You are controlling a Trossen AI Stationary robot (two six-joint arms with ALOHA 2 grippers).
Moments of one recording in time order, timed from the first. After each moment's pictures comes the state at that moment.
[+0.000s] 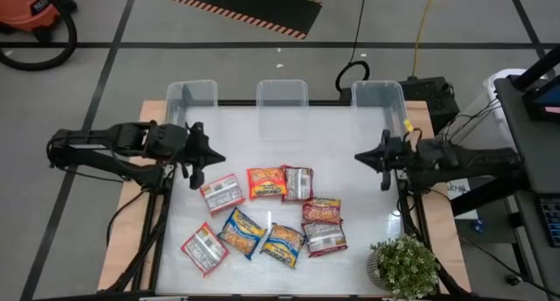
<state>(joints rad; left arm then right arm) -0.05 0.90 1.07 -0.80 -0.11 -0.14 0.08 0.39 0.51 -0.30 0.22 0.23</state>
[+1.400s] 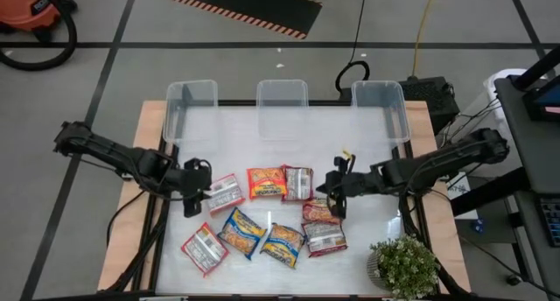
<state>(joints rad) -0.34 0.90 0.73 -0.91 -0.10 -0.51 0.26 1.21 0.78 -0.29 0.26 0.29</state>
